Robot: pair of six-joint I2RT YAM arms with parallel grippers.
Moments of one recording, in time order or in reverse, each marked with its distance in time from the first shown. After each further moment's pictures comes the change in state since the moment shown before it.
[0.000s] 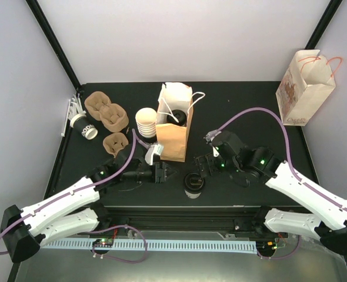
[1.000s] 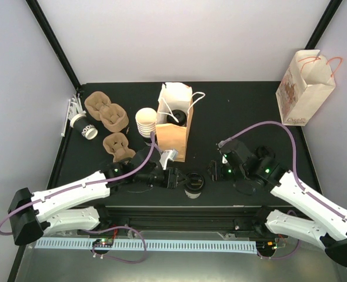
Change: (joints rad) left arm -0.163 0.150 0.108 -0.059 -0.077 -0.033; right arm -0.082 -0.136 -0.196 0.043 -0.097 0.264
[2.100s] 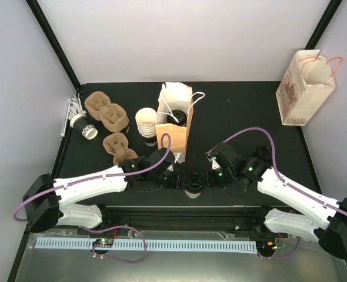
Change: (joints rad) left arm -0.023 0.203 0.042 -0.023 -0.058 -0.060; right arm 0.000 0.114 -0.148 0.164 -0.247 0.064
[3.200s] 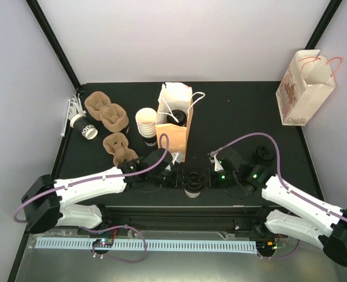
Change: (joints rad) left arm 0.019 0.011 -0.048 0.077 0.023 0.000; right arm -0.013 -0.072 -0.126 0.154 -0.027 0.018
